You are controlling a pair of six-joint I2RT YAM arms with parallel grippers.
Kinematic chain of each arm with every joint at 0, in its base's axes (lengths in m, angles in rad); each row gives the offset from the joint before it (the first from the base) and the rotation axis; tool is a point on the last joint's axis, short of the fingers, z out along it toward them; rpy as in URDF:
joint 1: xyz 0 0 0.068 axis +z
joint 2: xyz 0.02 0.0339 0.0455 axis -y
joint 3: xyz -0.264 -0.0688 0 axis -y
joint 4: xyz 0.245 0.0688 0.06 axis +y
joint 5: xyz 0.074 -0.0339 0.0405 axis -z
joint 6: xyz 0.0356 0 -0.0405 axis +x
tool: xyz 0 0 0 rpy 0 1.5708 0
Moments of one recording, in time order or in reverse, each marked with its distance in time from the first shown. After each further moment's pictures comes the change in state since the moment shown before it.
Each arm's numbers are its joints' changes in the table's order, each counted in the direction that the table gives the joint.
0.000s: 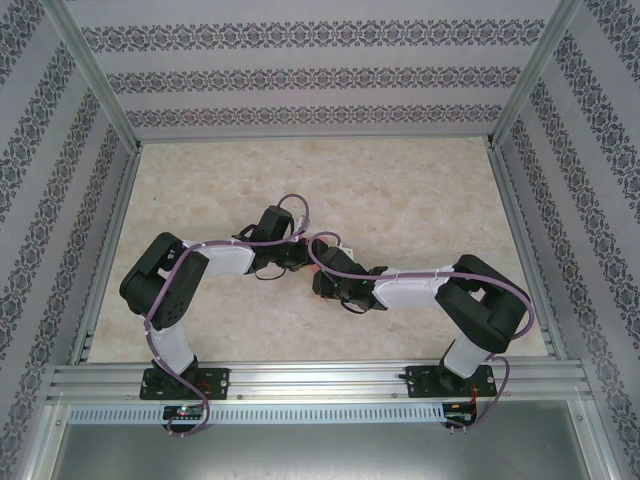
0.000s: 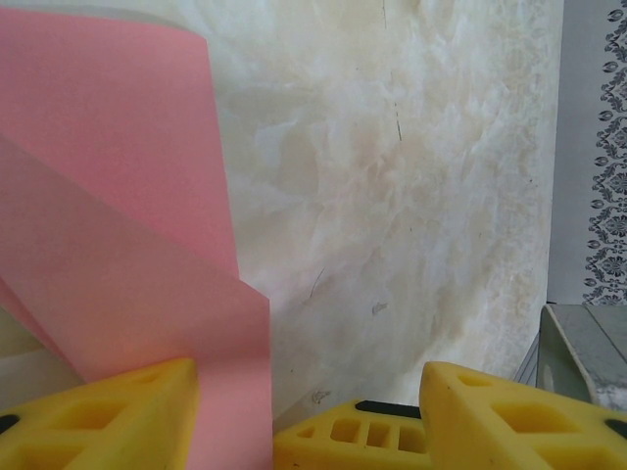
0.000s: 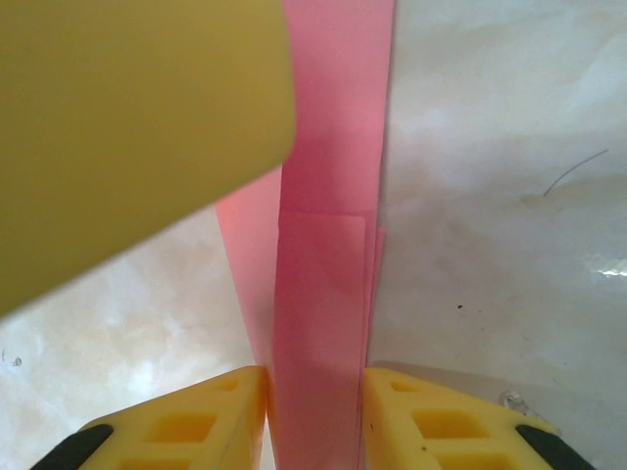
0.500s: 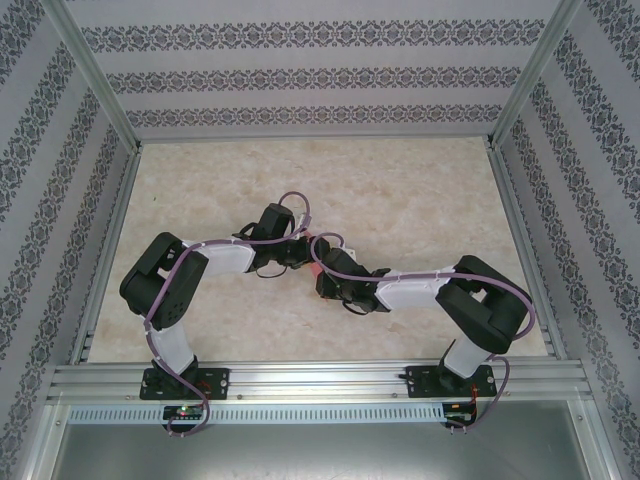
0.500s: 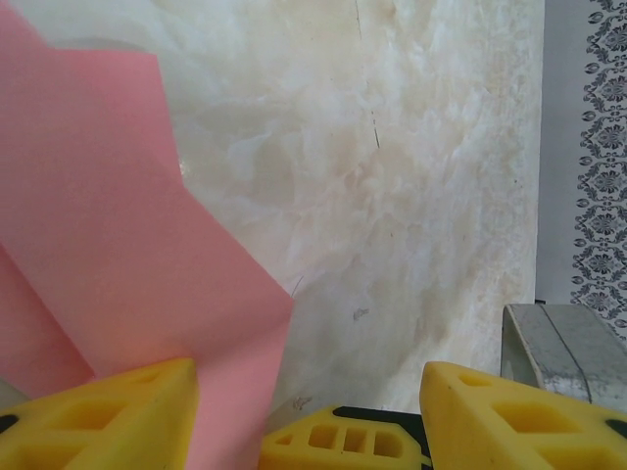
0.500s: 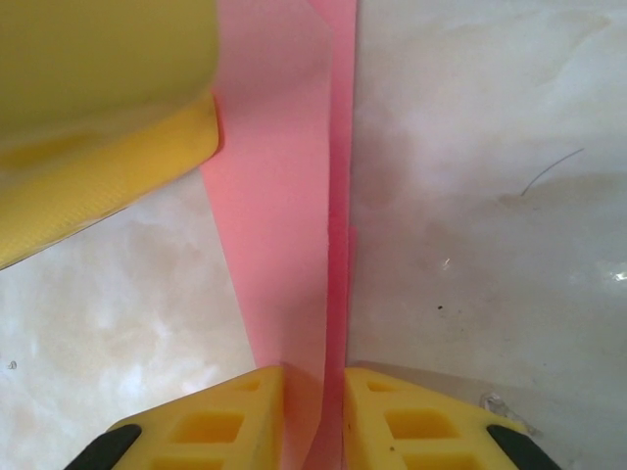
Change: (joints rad) left arm 0.000 -0.001 0.017 -0.003 0.015 0.000; right arm -0.006 0.008 -0.041 -0.056 -0.002 0.008
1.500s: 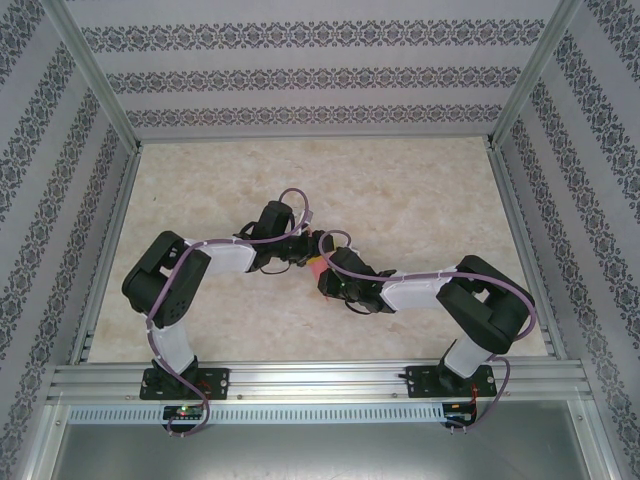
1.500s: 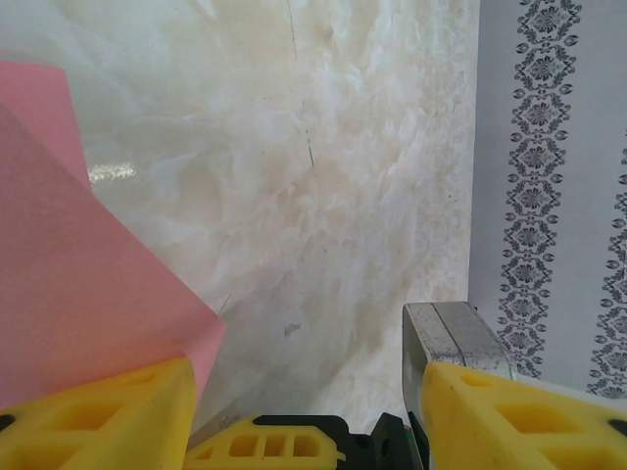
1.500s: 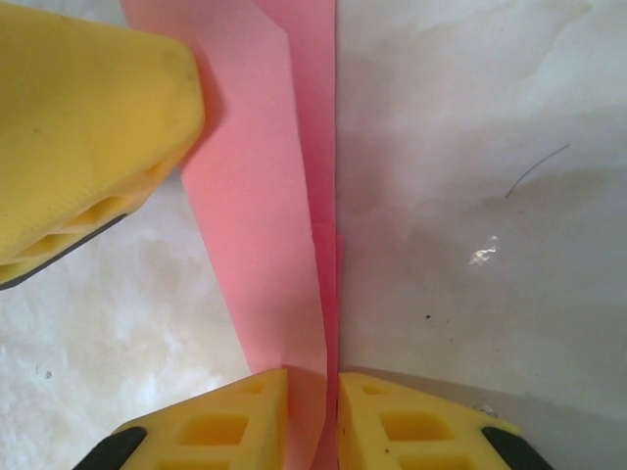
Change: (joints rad) left arm 0.000 -0.021 0.002 -0.129 0.069 -0.141; right arm -0.038 0.003 -0.050 -0.096 -0.072 0.051
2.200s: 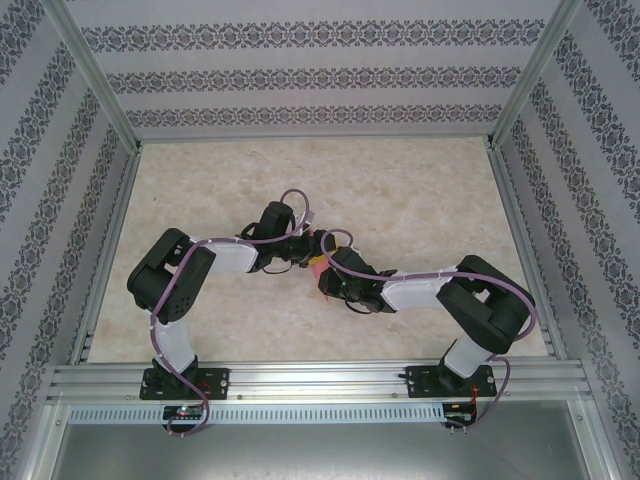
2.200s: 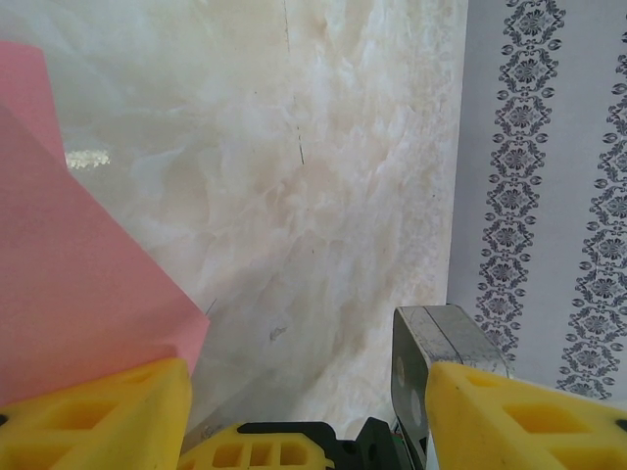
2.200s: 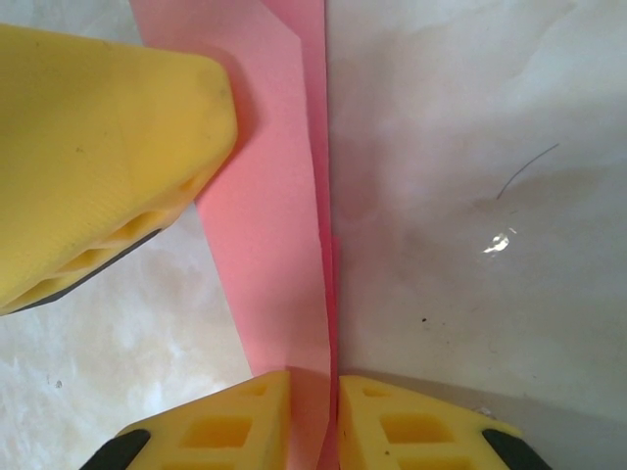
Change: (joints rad) left arm 0.001 -0.031 0.000 -0.059 0.033 -0.062; right arm -0.005 0.000 -0.005 -0.011 -0.010 0.027
